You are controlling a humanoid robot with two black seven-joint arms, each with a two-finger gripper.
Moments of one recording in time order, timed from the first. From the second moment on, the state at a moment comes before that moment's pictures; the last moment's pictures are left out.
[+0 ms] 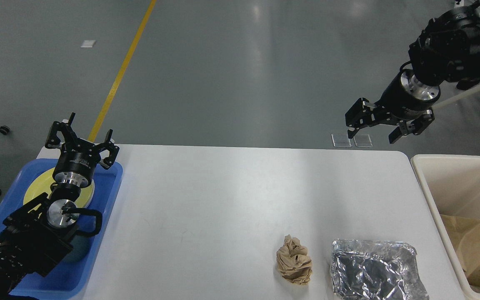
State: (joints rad) left arm -0.71 0.22 -0.64 -0.30 -0.39 -0.56 -0.42; right arm 1.83 -0.13 -1.56 0.73 0.00 0.96 0.30
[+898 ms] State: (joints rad) left arm -0.71 0.22 -0.64 -0.30 -0.39 -0.56 -0.42; right arm 1.55 -0.21 -1.56 0.73 0.47 0.96 0.31
